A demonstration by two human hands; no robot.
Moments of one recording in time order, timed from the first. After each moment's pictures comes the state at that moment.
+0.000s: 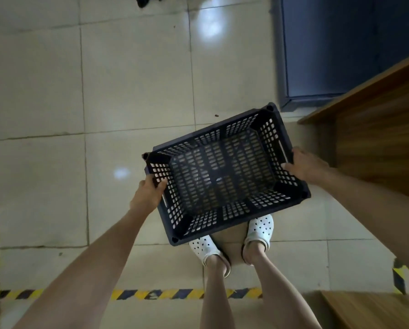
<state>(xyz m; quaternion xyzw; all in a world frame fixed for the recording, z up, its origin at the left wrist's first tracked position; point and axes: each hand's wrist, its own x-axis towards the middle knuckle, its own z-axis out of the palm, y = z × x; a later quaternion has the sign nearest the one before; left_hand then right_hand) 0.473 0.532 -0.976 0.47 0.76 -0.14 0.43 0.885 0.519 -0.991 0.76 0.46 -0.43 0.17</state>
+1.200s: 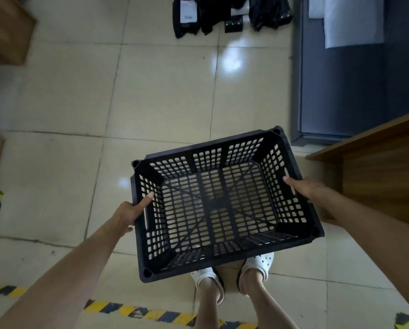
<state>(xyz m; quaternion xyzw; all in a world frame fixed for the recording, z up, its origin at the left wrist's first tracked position) 0.412 0.506 -0.925 0.20 0.82 0.01 0.53 0.853 0.537 -0.956 0.80 0.27 -0.53 0.08</state>
